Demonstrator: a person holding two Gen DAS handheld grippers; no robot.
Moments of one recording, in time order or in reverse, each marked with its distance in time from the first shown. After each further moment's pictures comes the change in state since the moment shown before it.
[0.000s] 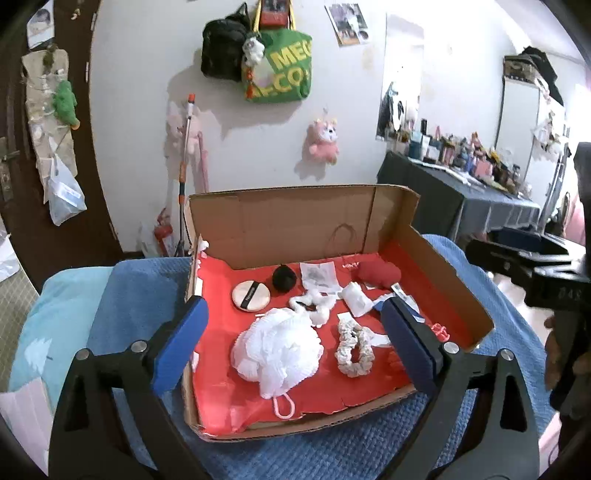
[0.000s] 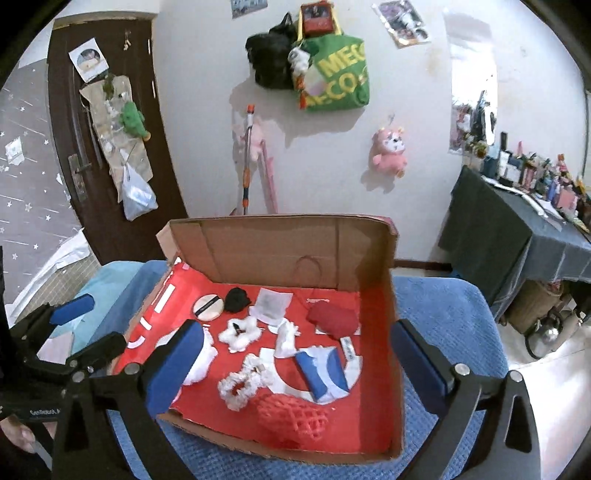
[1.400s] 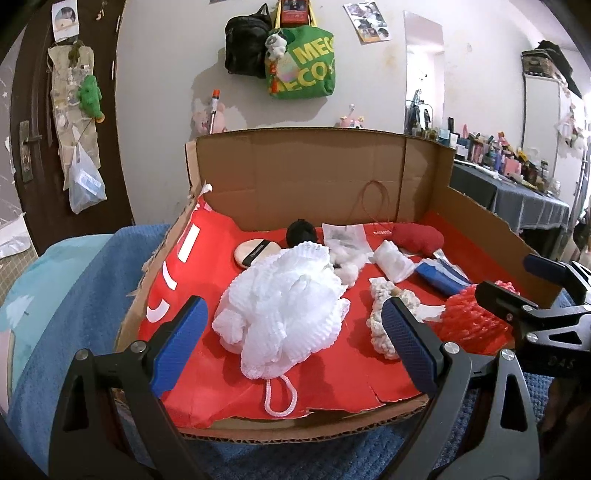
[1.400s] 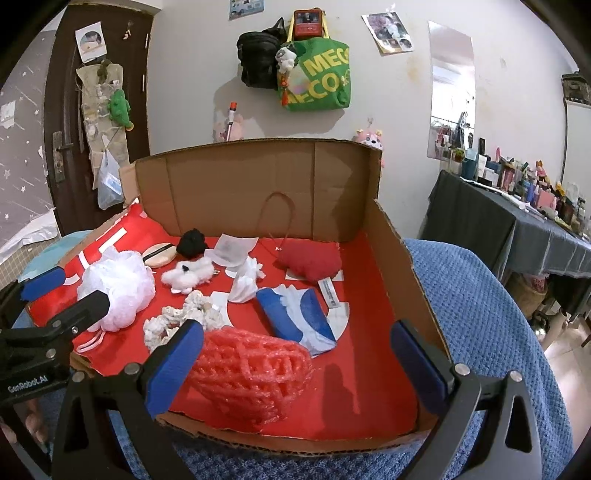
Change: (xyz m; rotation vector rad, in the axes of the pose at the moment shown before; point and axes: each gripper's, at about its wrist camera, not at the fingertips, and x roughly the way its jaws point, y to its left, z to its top) left arm 0.063 -0.009 -0.077 -0.016 -0.054 0.131; right arm 0.062 -0.008 -0.109 -0.043 -0.090 -0.111
